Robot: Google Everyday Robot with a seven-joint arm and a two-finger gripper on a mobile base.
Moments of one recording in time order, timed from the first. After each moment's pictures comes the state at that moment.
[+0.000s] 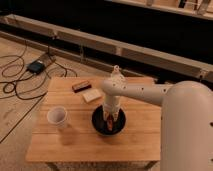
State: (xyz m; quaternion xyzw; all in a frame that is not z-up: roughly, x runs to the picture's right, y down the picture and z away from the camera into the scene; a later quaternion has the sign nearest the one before) arm 0.029 0.184 0.853 -0.28 -0.32 -0.62 0.66
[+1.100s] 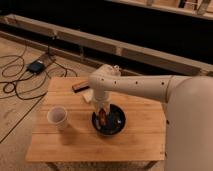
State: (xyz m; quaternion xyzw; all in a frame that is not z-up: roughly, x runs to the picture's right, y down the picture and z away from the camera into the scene) arm -0.033 0.136 0.787 -0.23 -0.30 -0.69 0.62
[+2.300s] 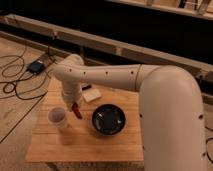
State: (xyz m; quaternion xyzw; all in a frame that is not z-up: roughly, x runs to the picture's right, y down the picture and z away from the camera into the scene) arm -0.178 0.103 0.743 -0.13 -0.35 -0.79 0.48
